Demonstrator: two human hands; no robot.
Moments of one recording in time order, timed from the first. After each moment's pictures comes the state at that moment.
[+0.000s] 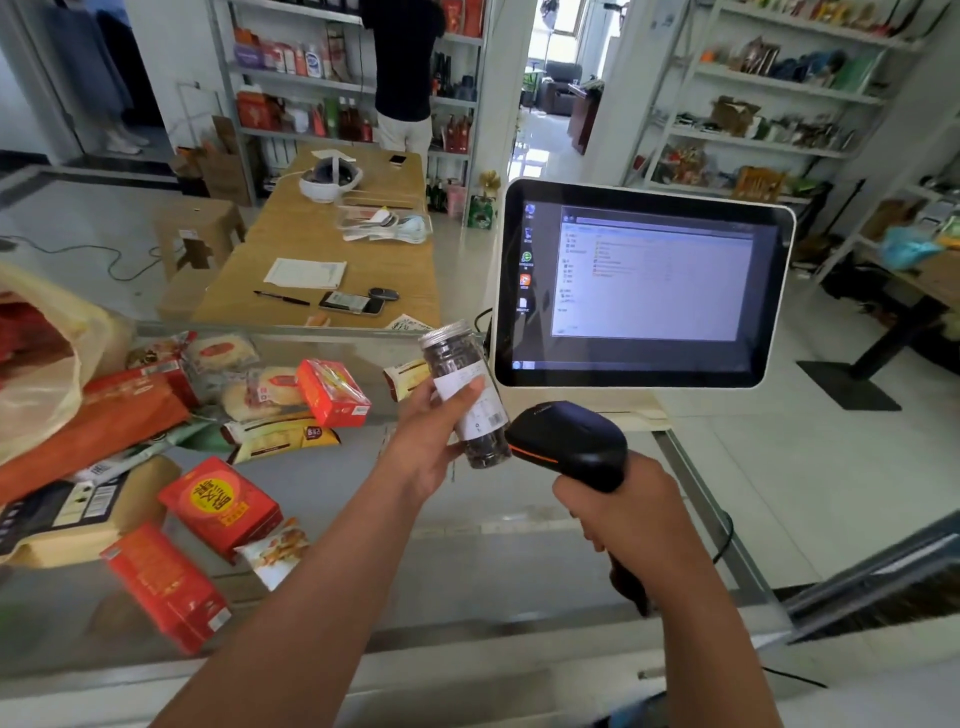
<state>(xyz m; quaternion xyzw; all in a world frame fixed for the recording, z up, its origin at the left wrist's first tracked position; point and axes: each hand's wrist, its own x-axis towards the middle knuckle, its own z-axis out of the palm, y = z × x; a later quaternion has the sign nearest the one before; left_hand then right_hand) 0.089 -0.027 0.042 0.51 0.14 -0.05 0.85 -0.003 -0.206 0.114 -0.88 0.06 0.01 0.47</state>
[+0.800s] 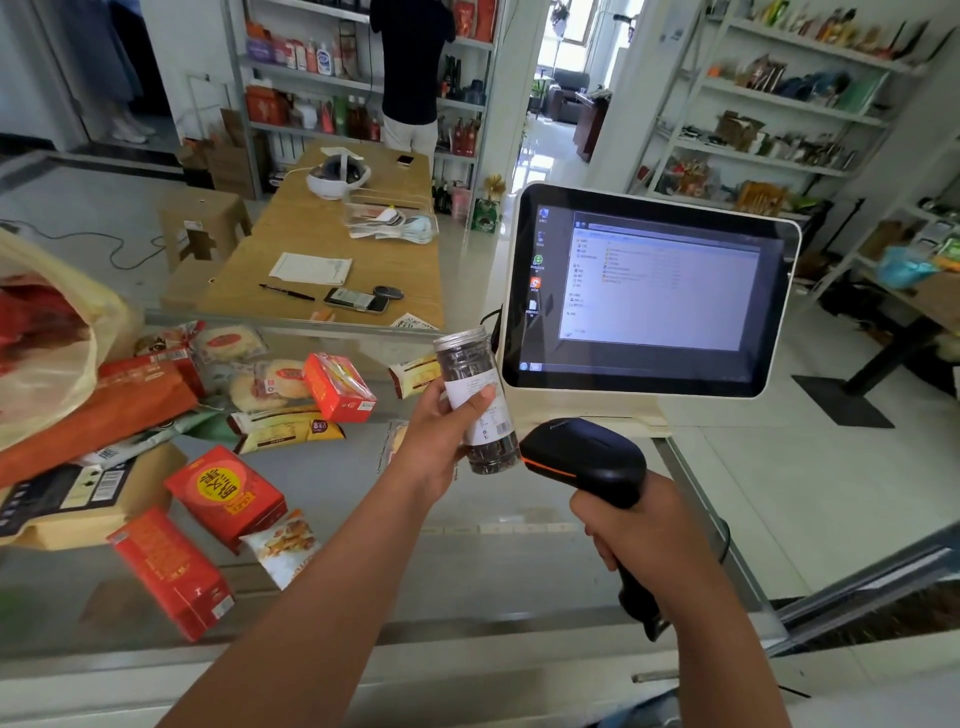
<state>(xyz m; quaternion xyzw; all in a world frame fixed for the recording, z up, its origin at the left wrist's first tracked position) 0.081 -0.030 0.042 0.52 0.14 -0.03 0.84 -0.013 -0.212 0.113 -0.88 0.05 0.05 0.47</state>
